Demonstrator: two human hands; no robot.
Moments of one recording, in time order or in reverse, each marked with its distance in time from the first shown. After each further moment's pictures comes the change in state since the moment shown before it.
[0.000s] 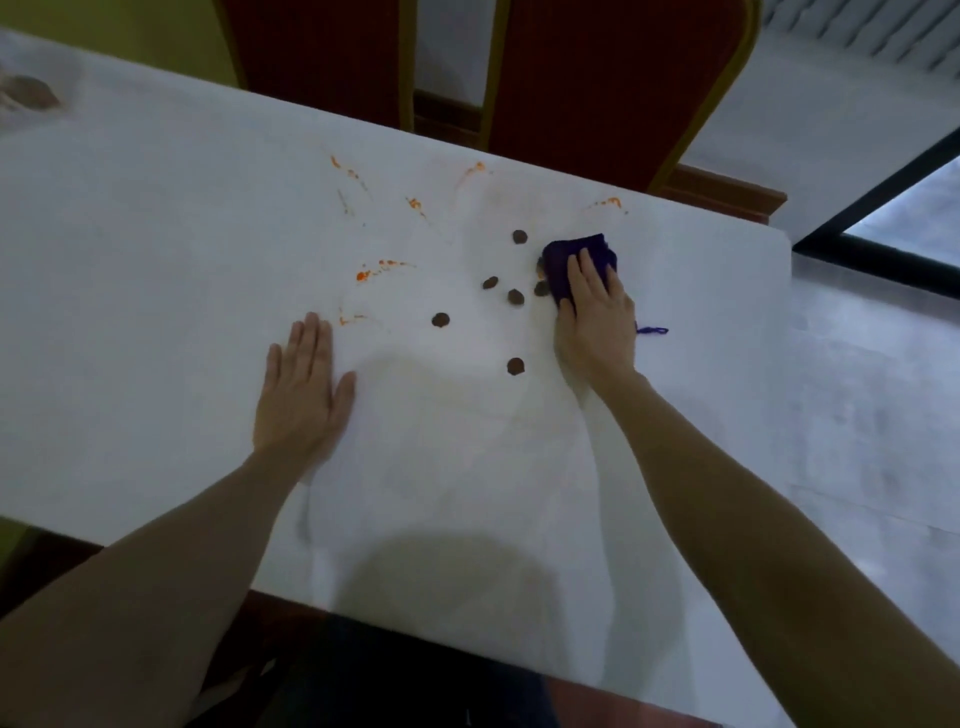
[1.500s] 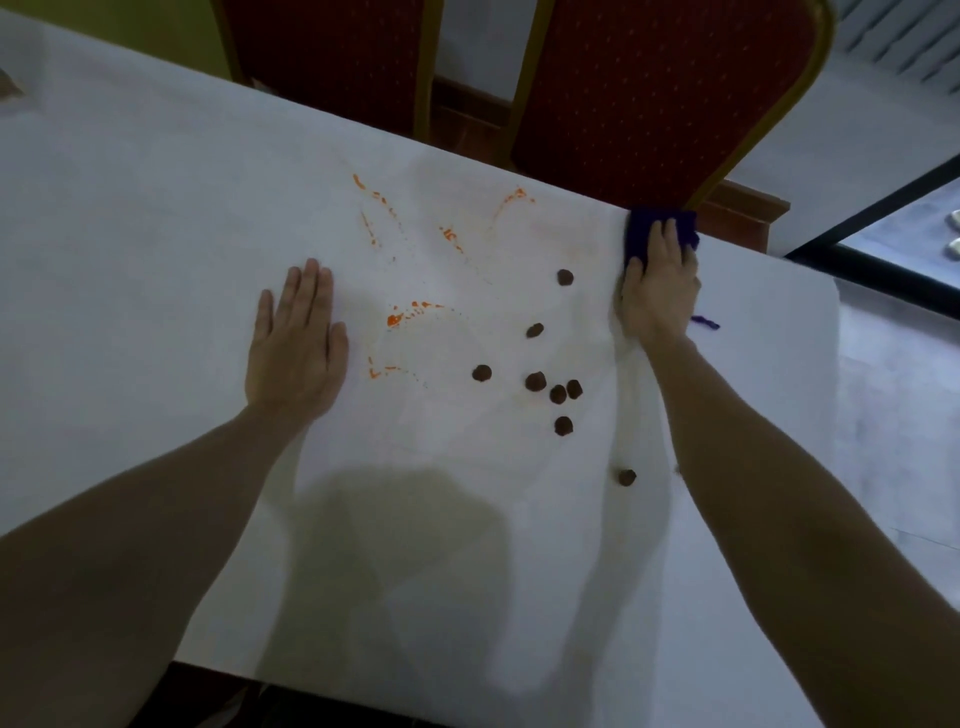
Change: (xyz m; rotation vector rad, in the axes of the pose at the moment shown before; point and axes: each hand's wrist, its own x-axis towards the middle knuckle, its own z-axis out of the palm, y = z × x) left_hand 0.117 -0.048 -0.010 -0.039 0.055 0.056; right_hand 0.111 -0.008 -0.006 0.012 0.100 0.282
